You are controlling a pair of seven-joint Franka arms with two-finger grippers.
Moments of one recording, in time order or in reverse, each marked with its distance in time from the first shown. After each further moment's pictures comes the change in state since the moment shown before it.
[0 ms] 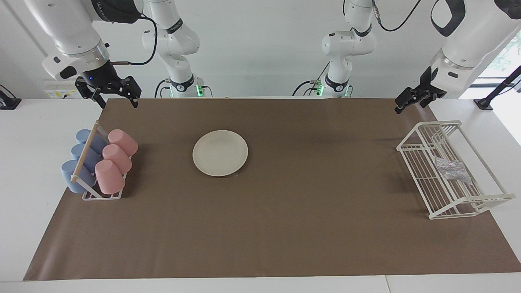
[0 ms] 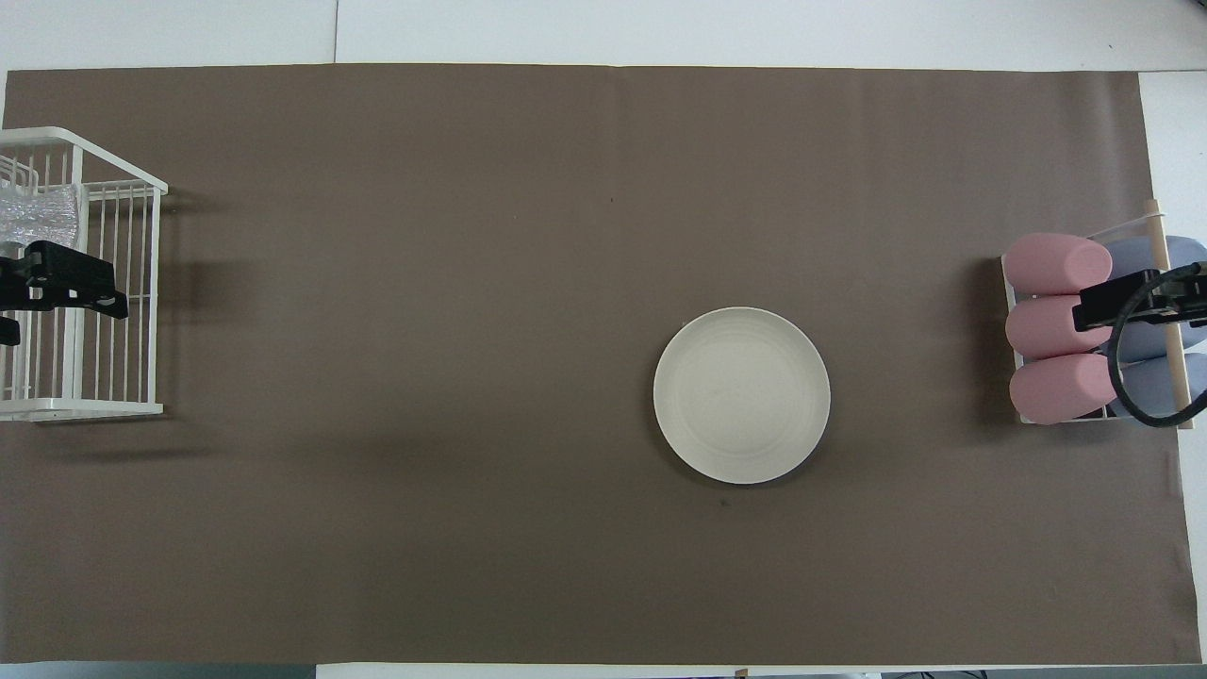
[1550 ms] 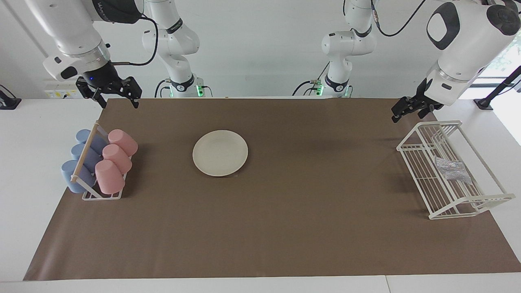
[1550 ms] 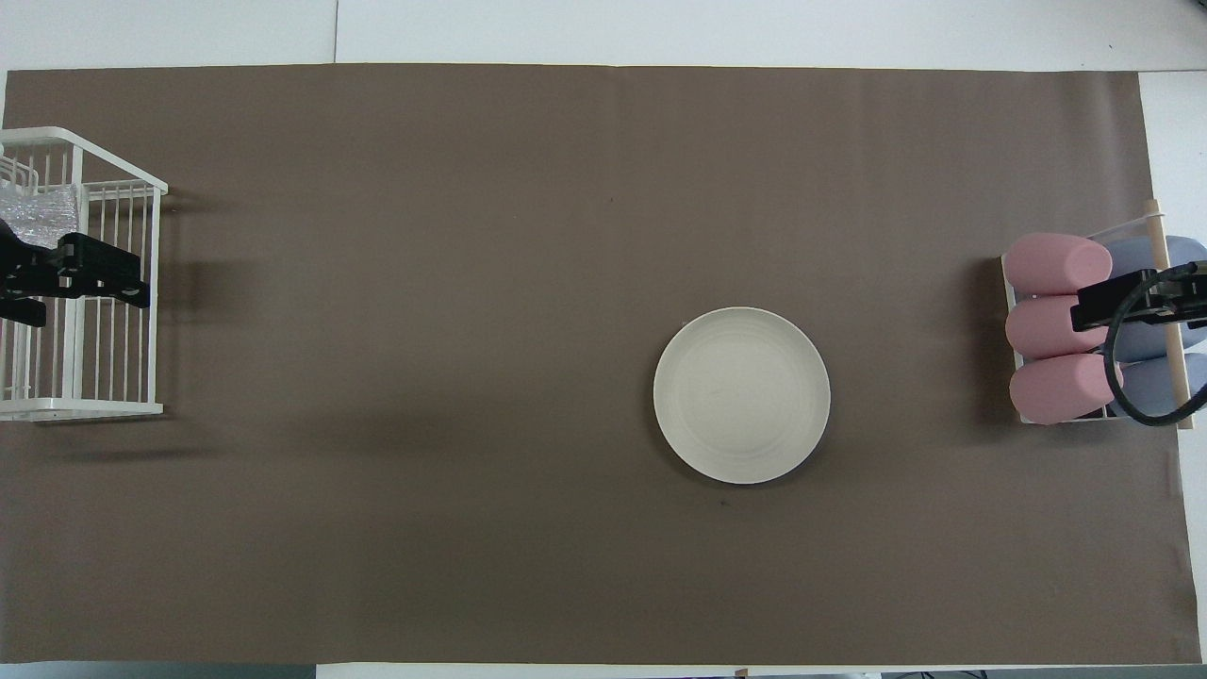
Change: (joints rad) left arm -0.017 0.041 -0.003 0.031 0.012 -0.002 0.029; right arm 0.000 -0.001 0.001 -0.002 0.000 0.000 0.015
